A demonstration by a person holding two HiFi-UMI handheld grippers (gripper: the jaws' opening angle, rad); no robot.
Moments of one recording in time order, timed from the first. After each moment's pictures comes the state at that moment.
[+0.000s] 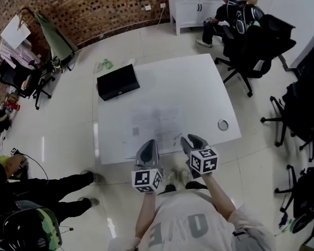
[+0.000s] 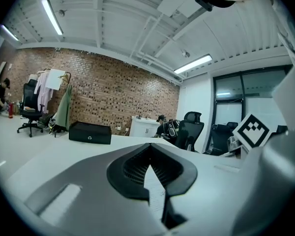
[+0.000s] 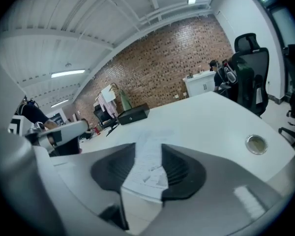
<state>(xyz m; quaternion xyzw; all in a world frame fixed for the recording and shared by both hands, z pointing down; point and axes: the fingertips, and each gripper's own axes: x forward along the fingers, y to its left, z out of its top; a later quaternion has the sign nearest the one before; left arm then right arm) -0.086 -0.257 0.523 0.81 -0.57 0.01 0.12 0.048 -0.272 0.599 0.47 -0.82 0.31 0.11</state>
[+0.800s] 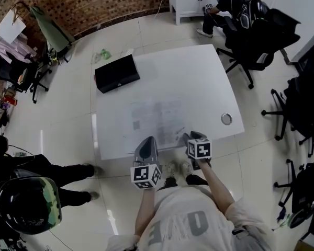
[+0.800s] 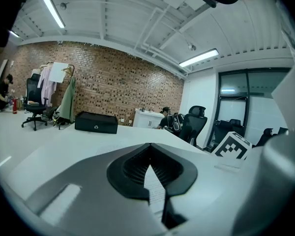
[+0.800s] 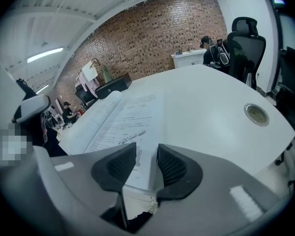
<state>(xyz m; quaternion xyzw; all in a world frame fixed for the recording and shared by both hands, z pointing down) -0.102 -0.256 0.561 0.80 -0.58 0.04 0.16 0.065 -0.276 0.708 0.50 -0.74 0.38 0.25</state>
